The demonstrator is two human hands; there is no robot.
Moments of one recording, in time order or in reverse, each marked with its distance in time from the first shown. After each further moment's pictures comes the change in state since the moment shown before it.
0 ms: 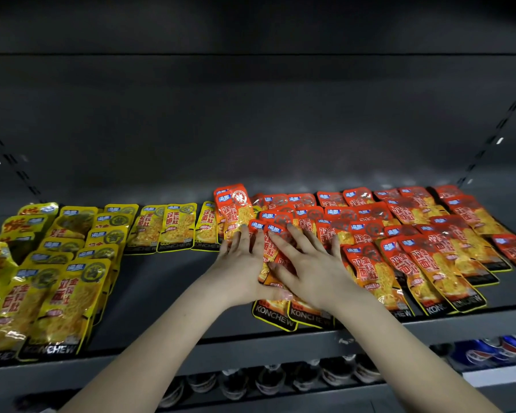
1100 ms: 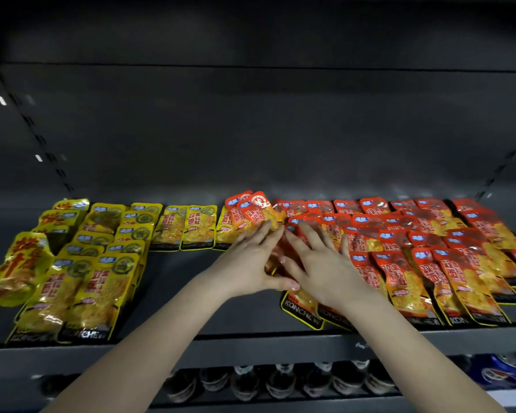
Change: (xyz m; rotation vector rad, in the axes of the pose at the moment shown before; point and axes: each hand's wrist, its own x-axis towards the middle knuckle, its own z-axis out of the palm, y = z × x) left_hand -0.002 -0.023 -0.007 -0.098 0.190 0.157; right_hand 0.002 -0.021 -0.014 -0.006 0.069 -0.009
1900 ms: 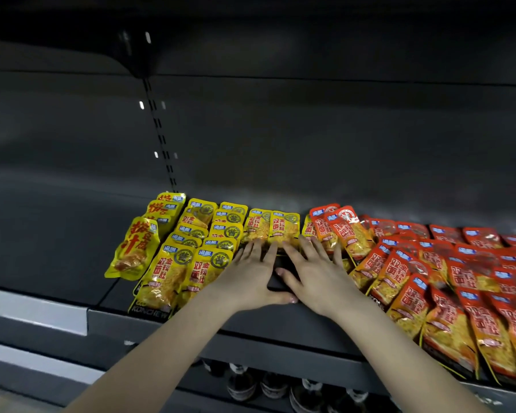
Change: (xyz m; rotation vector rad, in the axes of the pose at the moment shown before) left_hand -0.084 -0.093 -0.017 0.073 -0.040 -0.341; right_hand 0.051 -0.123 0.031 -0.027 -0.079 -0.231
